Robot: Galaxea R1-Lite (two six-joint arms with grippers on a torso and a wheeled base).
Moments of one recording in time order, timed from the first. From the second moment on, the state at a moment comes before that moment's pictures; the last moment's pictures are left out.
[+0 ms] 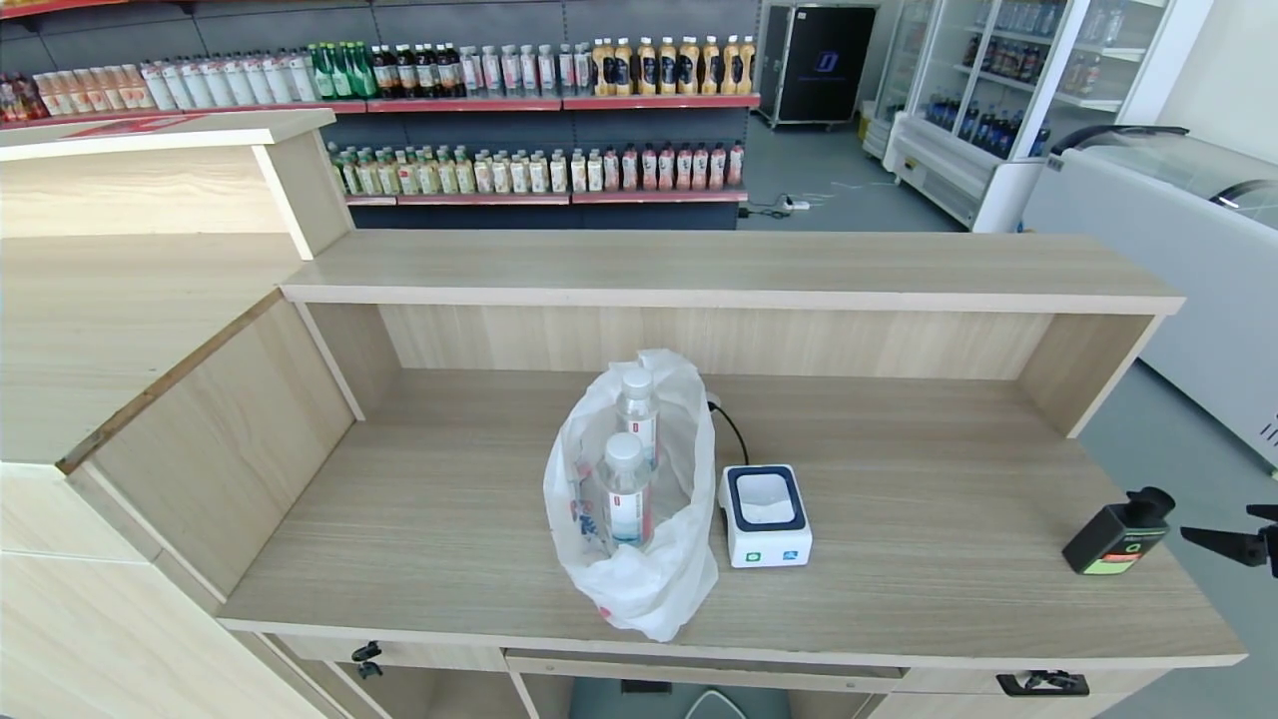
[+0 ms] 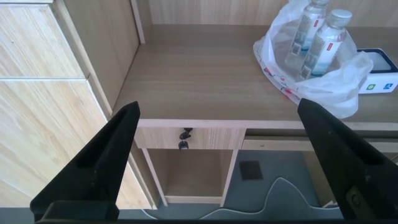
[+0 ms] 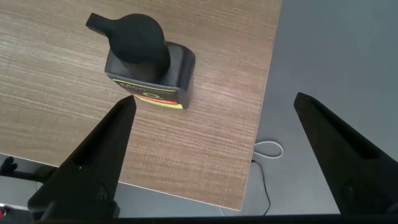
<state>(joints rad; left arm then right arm) -0.01 0.00 0.00 0.00 -0.05 0.00 -0.85 2.15 -1.07 -0.26 0.78 -0.82</state>
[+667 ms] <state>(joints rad) -0.01 0.00 0.00 0.00 -0.05 0.00 -0.69 2.23 -1.07 -0.31 0.78 -0.82</state>
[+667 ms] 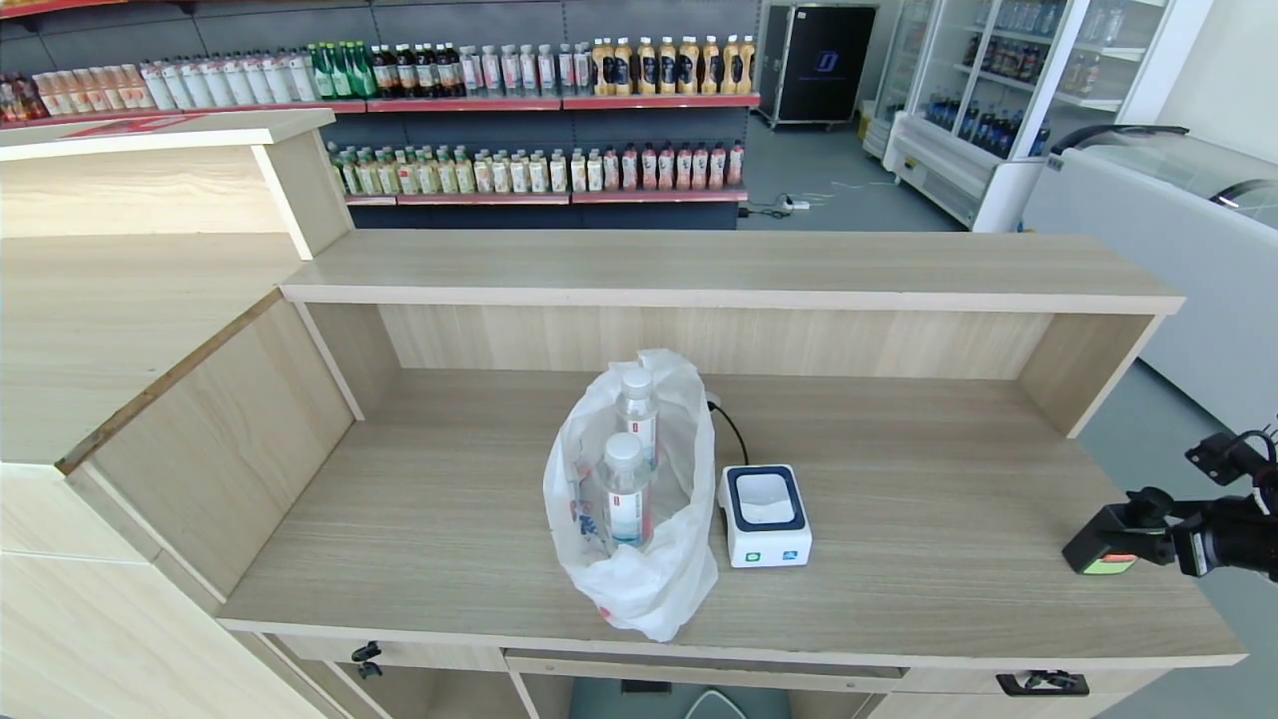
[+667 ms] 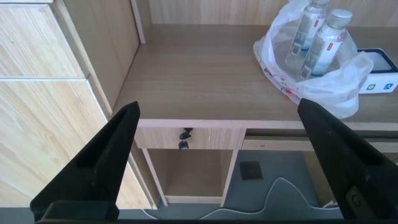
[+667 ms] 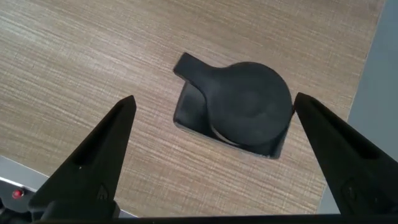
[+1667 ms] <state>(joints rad) -0.01 0.00 0.00 0.00 -0.05 0.00 -0.66 2.25 -0.99 -0.37 0.80 -0.82</state>
